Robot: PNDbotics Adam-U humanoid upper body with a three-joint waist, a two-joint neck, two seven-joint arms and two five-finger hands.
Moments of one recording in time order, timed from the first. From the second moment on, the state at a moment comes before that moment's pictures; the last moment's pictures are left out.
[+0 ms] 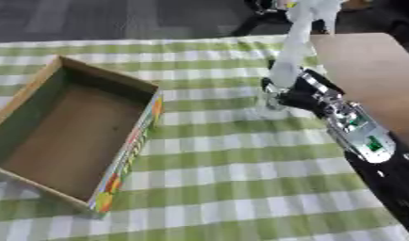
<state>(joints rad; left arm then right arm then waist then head) 0.14 0.36 0.29 -1.89 0.33 -0.09 0.47 -0.43 -0.71 -0.01 -1.52 -0.12 0.16 0.09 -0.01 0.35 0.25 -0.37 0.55</state>
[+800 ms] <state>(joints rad) 0.14 0.36 0.29 -1.89 0.33 -0.09 0.47 -0.44 -0.70 -0.01 -1.51 -0.16 0.20 0.07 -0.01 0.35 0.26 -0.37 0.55</state>
